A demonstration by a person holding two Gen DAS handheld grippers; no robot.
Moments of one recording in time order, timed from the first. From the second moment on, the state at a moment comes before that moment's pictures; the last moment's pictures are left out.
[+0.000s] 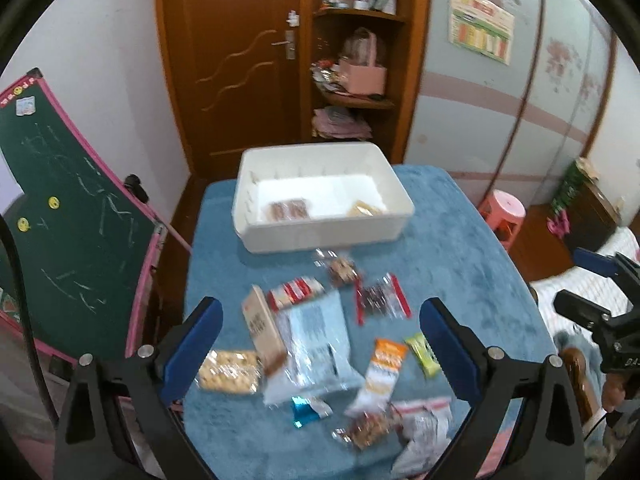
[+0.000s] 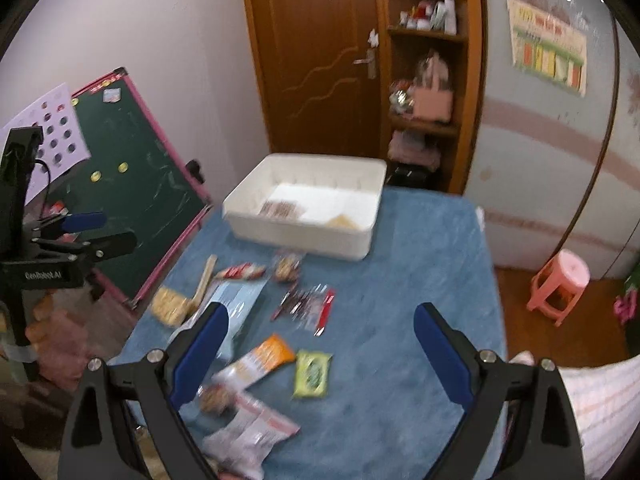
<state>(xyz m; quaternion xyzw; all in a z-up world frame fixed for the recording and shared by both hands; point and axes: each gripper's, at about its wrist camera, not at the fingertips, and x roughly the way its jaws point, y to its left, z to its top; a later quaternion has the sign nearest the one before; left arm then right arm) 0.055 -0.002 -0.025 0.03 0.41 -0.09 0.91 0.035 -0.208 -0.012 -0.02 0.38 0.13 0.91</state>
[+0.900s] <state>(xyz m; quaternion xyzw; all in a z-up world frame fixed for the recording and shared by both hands) -0.008 -0.028 -0.197 0.06 0.51 -0.07 0.85 0.003 -0.158 -0.185 0.02 0.59 0.16 0.79</state>
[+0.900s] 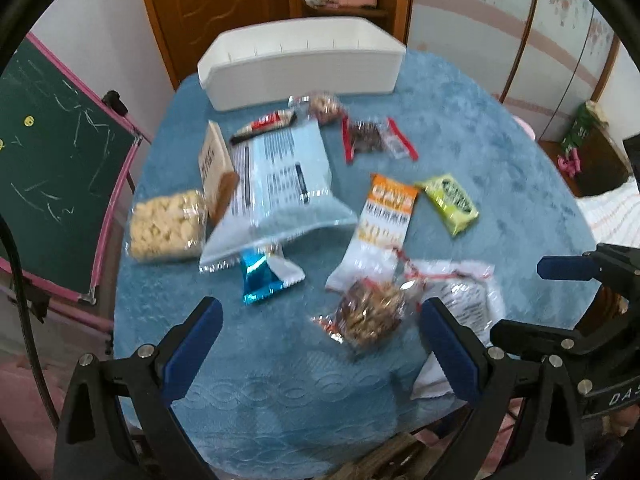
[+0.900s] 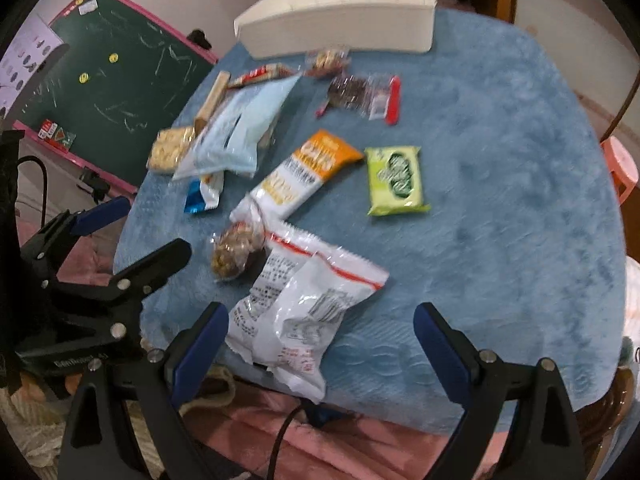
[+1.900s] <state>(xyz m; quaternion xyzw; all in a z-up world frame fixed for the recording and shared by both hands) 0.017 -0.050 -0.250 0.04 0.58 -0.09 0.81 0.008 -0.192 -0.223 0.11 0.61 0.12 0.78</state>
